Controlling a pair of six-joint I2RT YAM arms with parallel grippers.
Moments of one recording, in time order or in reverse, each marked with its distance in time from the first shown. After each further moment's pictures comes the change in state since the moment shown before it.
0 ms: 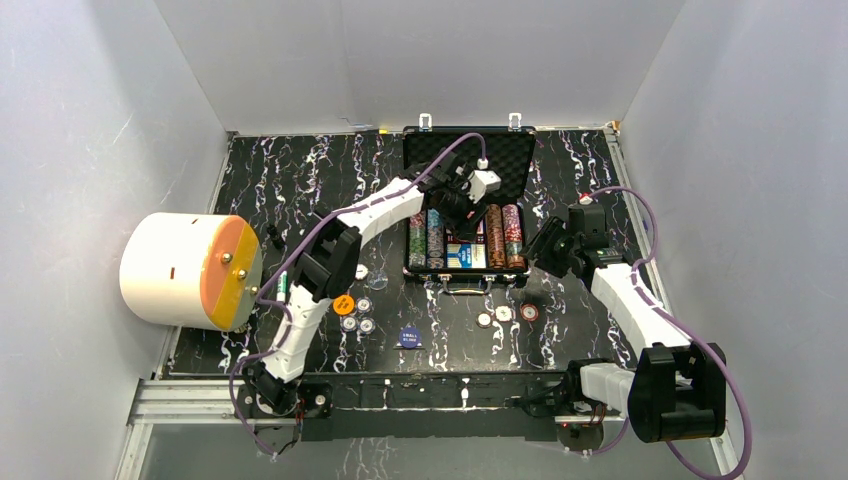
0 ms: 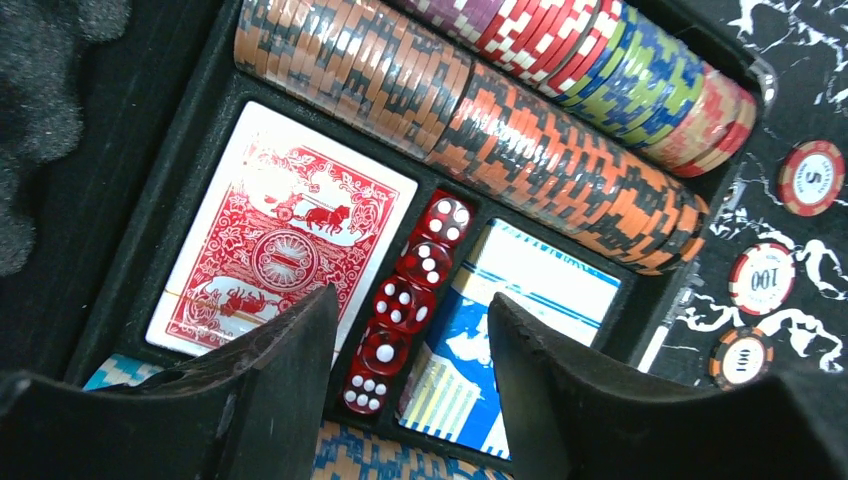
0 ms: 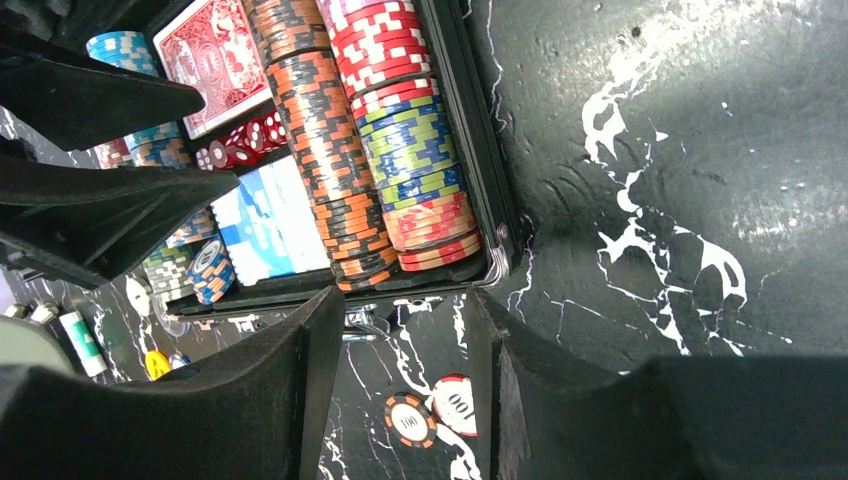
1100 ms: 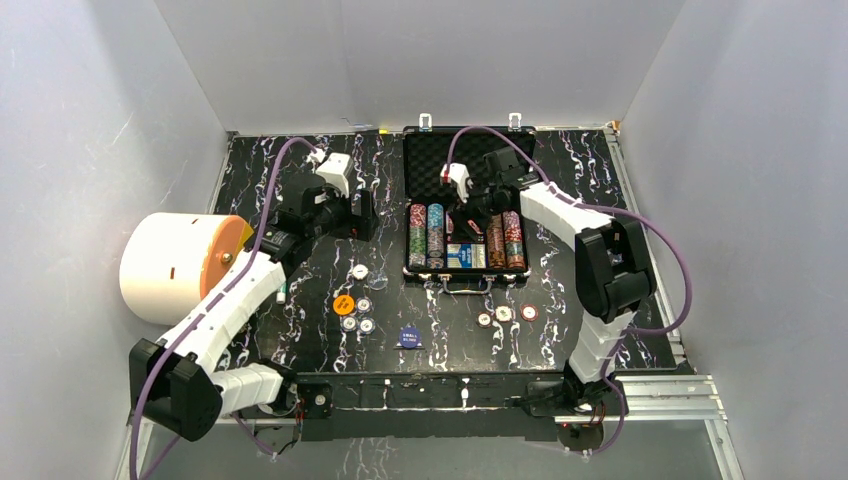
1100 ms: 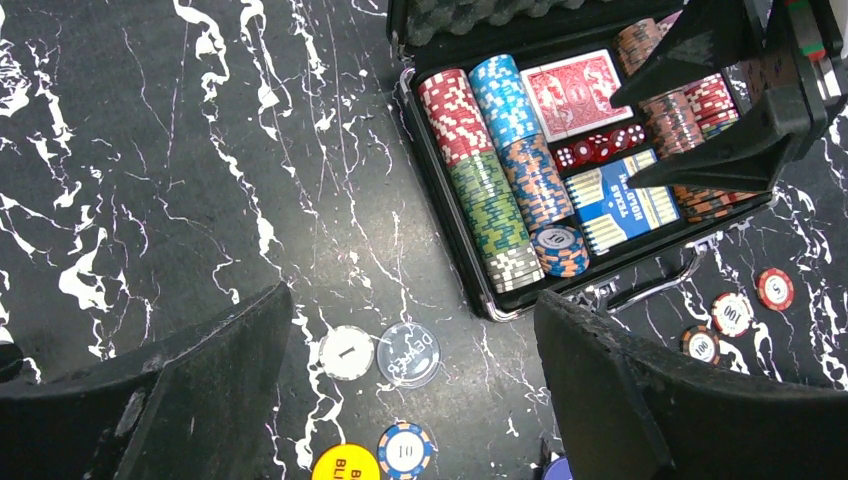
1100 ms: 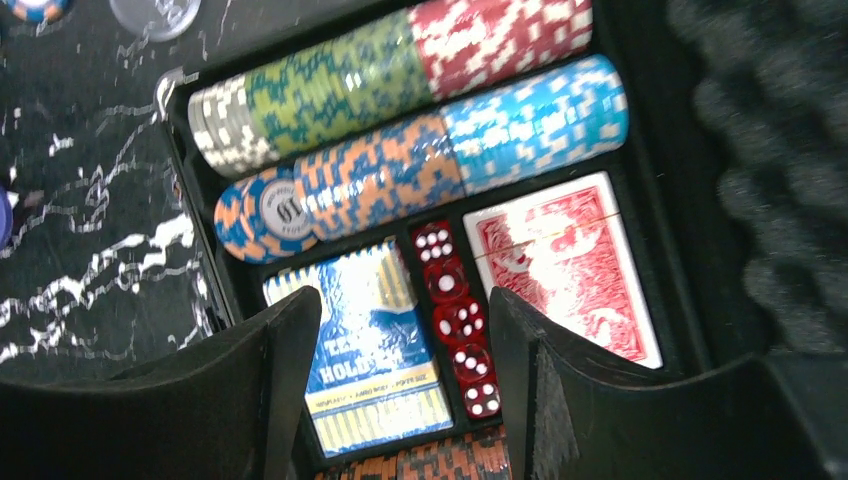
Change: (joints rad) left arm 0.289 -1.144 -0.986 0.282 -0.346 -0.411; right arm 0.304 0.678 0.655 -0.074 -0.453 -1.231
